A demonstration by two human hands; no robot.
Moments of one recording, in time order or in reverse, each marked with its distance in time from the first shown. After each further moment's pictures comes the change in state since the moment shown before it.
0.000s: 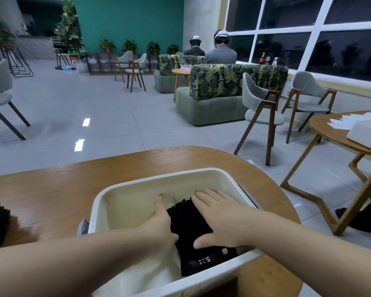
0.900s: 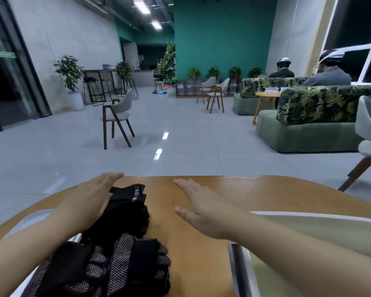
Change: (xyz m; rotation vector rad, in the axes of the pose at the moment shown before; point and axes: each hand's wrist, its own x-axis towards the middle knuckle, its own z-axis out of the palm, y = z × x) left_hand -0.112 -0.288 -0.237 0.661 0.753 0.043; right_hand 0.145 -0.208 -0.086 0.369 0.273 -0.426
